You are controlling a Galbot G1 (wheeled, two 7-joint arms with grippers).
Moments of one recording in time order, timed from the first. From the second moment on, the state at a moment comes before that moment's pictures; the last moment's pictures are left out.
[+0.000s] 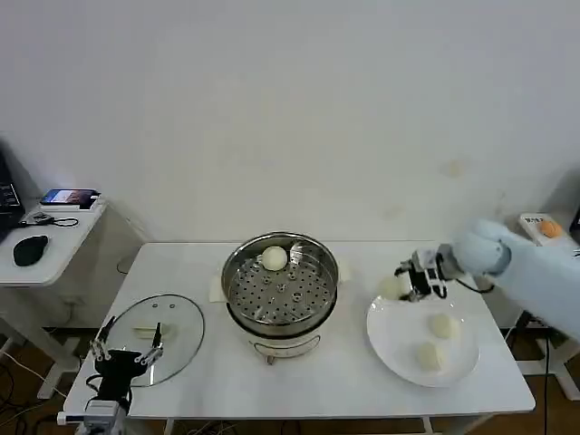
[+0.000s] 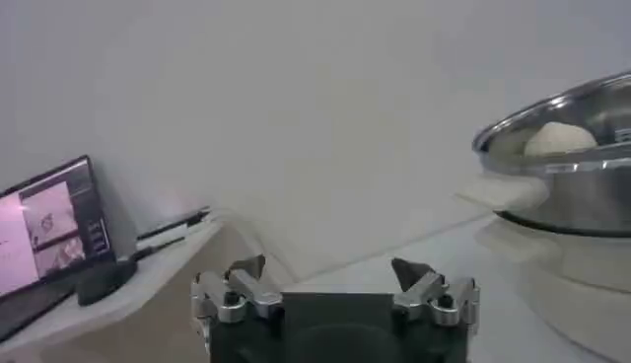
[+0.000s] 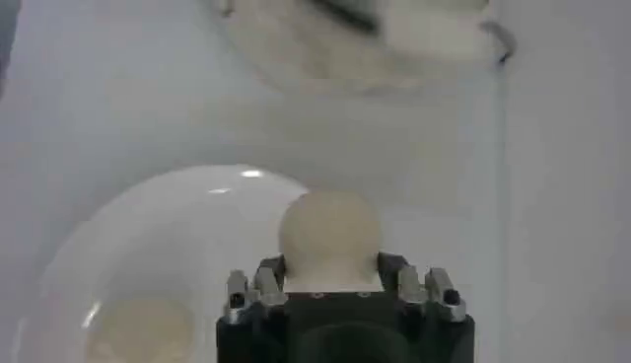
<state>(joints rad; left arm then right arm) 1.67 -1.24 -0.69 -2.07 0.01 0.06 -0.13 0.28 0.56 -1.00 1.54 0.15 -0.31 -0.89</state>
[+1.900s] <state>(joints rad) 1.66 -1.25 -0.75 -2.07 0.00 0.04 -0.13 0.42 1.36 -1.26 1.21 0.63 -0.66 -0.67</state>
